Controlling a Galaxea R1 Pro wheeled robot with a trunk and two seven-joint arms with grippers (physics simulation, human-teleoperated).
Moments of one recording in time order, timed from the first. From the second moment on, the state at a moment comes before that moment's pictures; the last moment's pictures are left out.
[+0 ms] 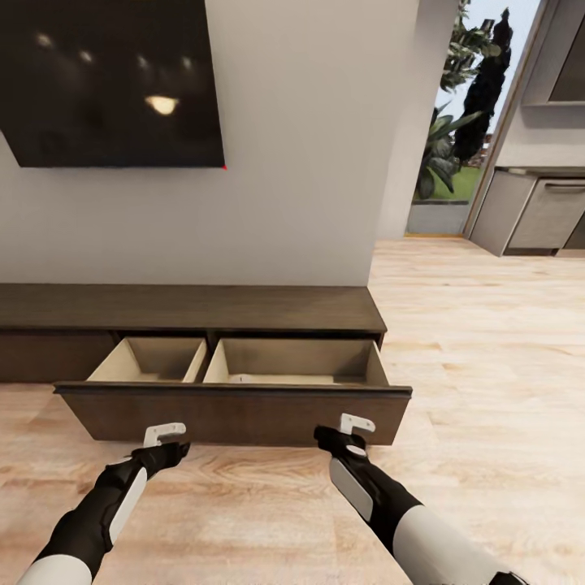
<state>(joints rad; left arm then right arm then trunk) -0.48 0.13 0.06 -0.86 0.16 0.43 0.00 -0.68 0.10 0.60 -0.58 -0.75 0.06 -0.48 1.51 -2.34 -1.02</state>
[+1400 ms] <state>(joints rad) -0.48 0.11 0.05 -0.82 0.16 0.28 0.00 -0.68 0.10 0.64 -0.39 -0.65 -0.20 -0.41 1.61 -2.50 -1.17</state>
